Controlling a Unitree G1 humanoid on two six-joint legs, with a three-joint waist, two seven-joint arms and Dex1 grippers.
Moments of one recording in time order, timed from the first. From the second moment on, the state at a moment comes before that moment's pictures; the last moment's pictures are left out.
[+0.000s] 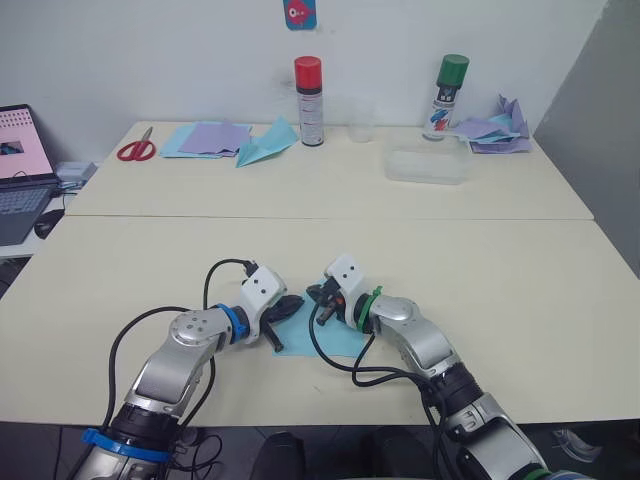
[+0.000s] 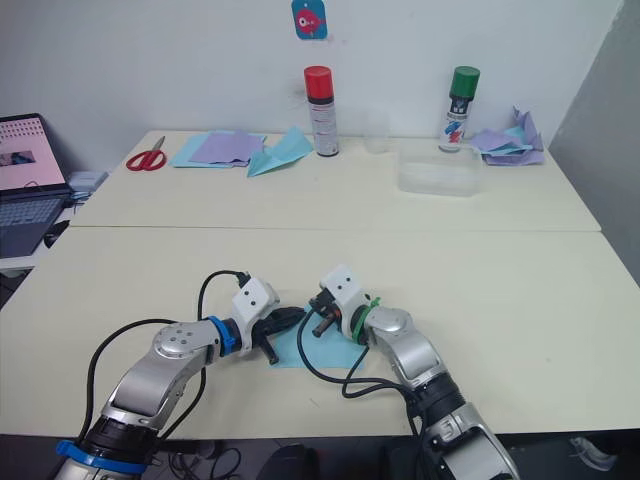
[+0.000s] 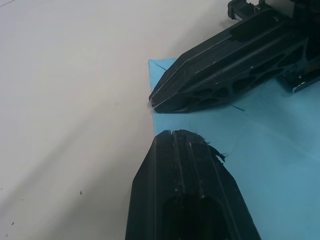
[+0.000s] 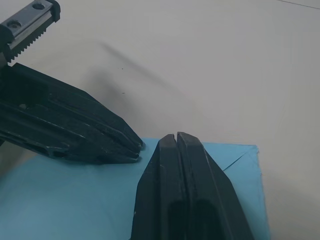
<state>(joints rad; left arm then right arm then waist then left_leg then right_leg) -0.17 0.56 -0.14 -0.11 -0.19 0.43 -0.73 -0.46 -0.01 0.36 0.24 0.06 0.41 0.53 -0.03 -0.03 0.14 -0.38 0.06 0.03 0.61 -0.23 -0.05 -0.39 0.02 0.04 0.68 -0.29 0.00</state>
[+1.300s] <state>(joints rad) 0.06 0.66 0.14 -0.30 -0.43 0.69 -0.75 -0.50 -0.02 0.39 0.24 0.04 0.46 0.54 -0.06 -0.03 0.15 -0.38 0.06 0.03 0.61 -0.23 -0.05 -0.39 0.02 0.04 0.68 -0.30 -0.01</state>
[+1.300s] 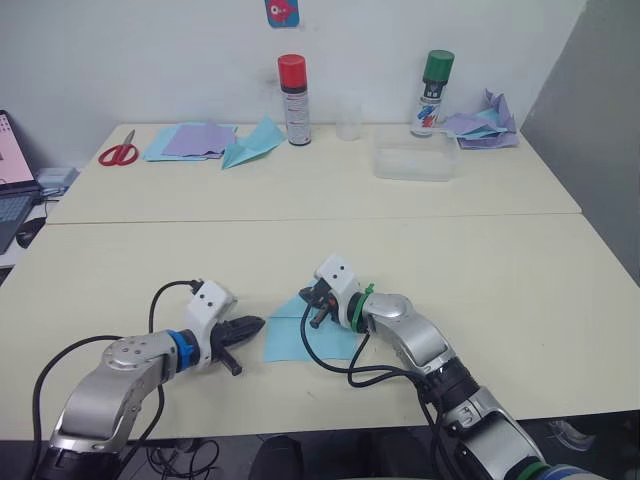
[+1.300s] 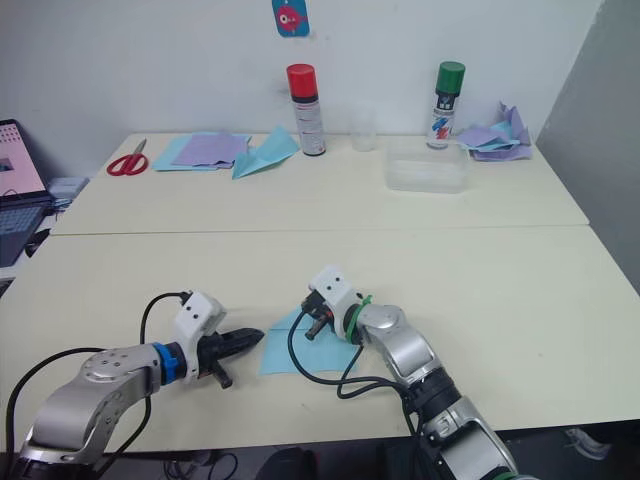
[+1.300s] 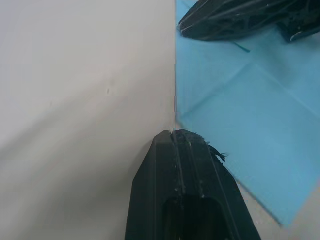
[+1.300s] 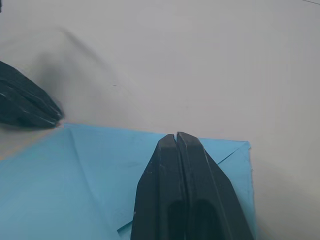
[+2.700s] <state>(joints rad) -0.29 0.54 -0.23 -0.02 -0.16 0.41 -0.76 -0.29 -0.44 0.03 -0.38 0.41 1.12 0.62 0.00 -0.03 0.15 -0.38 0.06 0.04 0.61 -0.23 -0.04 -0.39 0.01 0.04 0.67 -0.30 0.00</state>
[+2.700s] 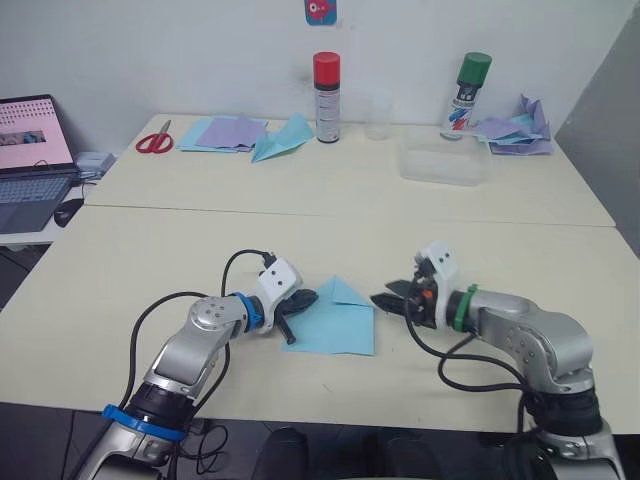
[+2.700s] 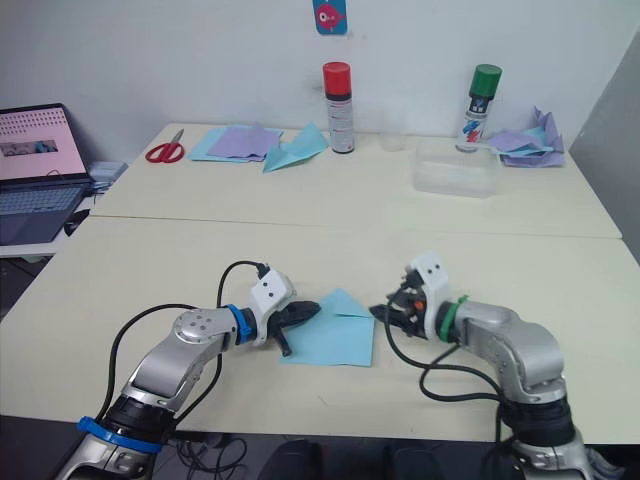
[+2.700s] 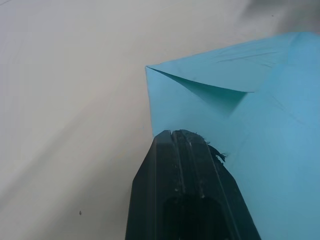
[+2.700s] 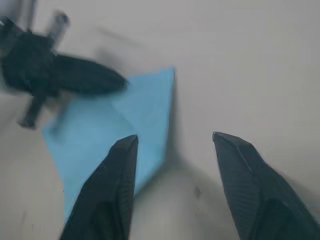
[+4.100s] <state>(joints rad) -0.43 0.48 -0.28 0.07 -0.11 0.40 -0.93 -0.33 -0.22 0.14 -0.24 0.43 0.96 0.54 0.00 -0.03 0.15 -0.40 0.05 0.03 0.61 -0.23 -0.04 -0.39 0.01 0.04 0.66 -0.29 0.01</state>
